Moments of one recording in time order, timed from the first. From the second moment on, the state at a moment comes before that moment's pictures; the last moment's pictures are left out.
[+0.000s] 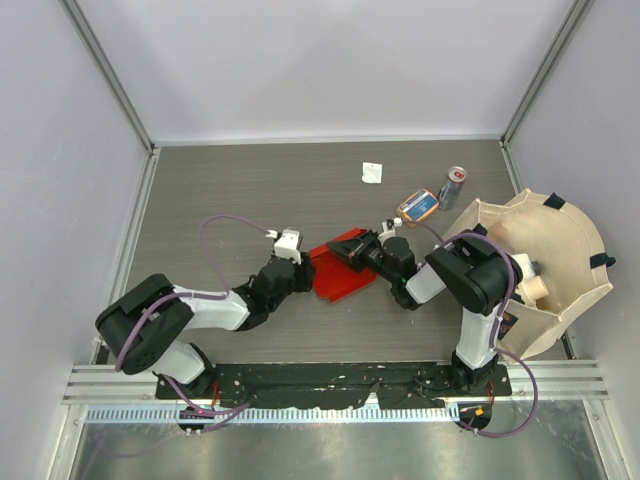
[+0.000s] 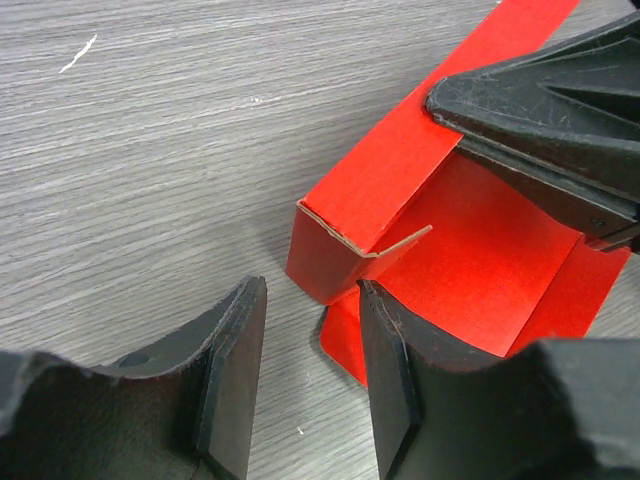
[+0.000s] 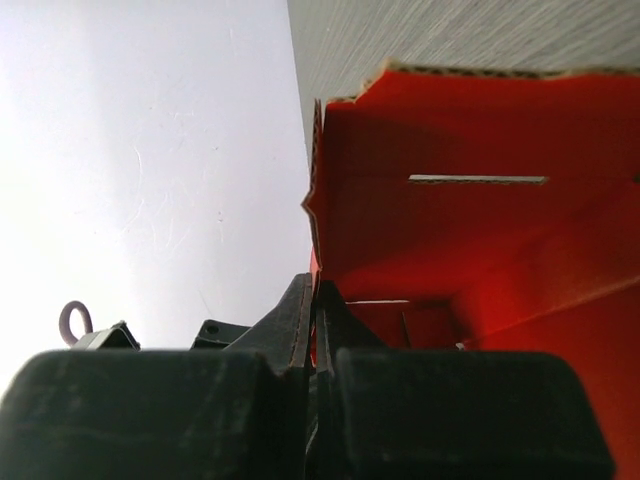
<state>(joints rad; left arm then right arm) -0.83 1.46 0.42 0.60 -0.32 -0.43 0.59 1.89 0.49 1.23 -0.22 1.49</state>
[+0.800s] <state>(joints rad) -0.99 1.73 0.70 0.36 -0.95 -0.62 0.75 1.75 0.42 1.08 0.08 1.71</state>
